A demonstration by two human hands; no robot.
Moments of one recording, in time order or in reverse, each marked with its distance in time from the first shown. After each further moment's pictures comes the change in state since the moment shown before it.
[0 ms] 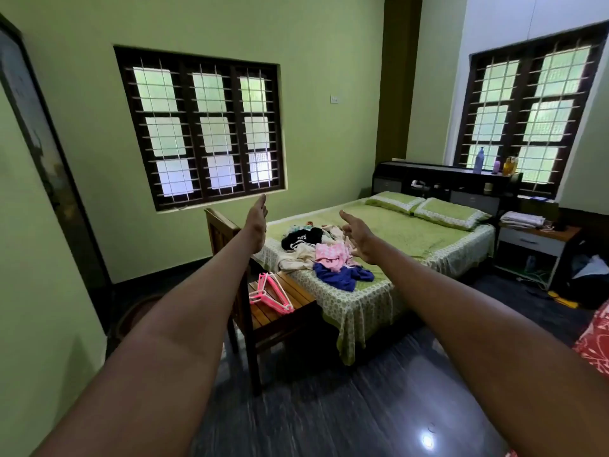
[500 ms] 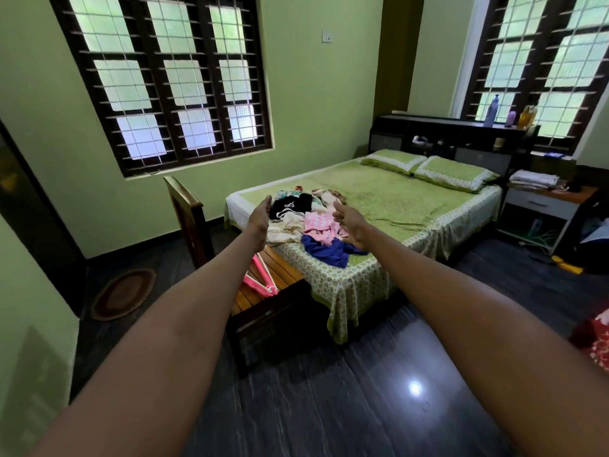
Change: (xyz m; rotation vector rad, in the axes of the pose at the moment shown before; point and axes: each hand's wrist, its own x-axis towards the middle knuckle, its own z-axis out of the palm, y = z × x) left_hand 0.162 -0.117 0.074 -0.005 0.029 -0.166; right_hand 0.205 0.079 -0.051 0.056 0.025 0.117
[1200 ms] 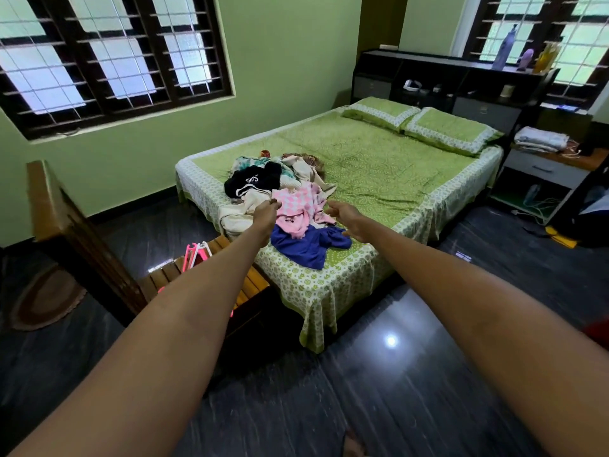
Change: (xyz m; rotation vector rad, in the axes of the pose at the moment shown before) left_hand 0.339 -0.091 0.137 0.254 0.033 -0.130; right_hand 0.338 0.039 -0.116 -0.113 -0.004 0.215
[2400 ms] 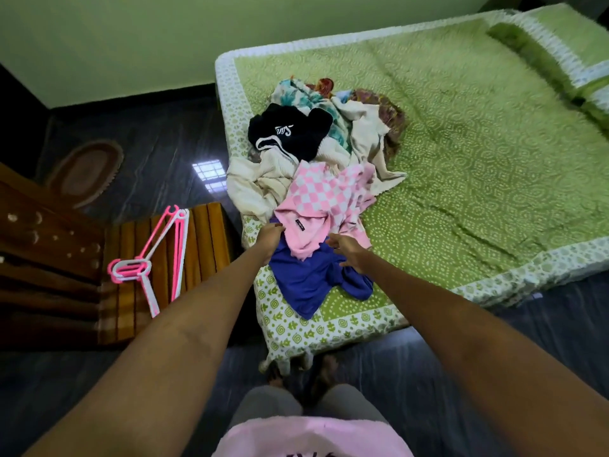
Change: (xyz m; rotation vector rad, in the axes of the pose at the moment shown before) left_hand 0.393 -0.102 0.123 -0.141 0.317 -0.542; right_hand 0.472 0.030 -0.059 -0.199 -0.418 0.396
